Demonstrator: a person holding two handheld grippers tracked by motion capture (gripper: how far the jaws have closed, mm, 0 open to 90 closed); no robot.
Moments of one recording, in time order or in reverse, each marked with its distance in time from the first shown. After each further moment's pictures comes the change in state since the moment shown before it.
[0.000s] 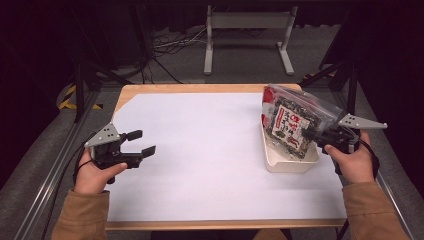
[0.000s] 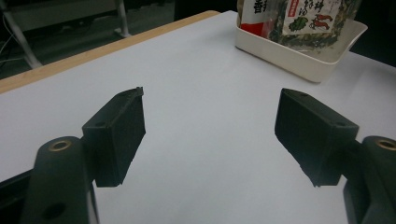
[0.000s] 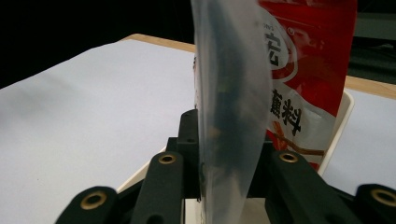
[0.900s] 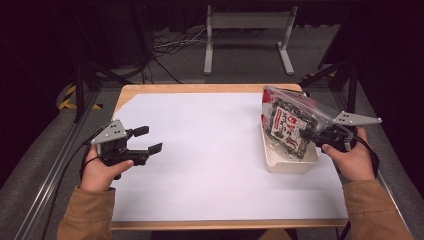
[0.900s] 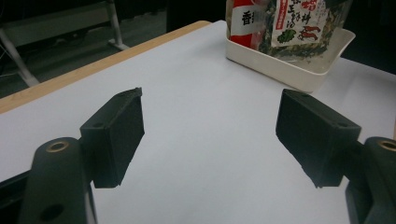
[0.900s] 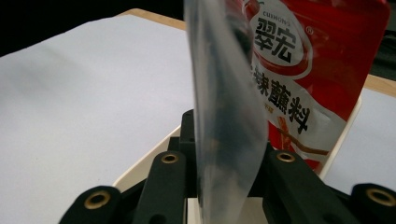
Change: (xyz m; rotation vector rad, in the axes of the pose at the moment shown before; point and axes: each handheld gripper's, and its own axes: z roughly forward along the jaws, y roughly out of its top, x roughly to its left) left arm -0.009 0.015 0.011 -0.025 -0.022 0.045; right arm 0.007 0.010 0.003 0.088 -0.008 -0.058
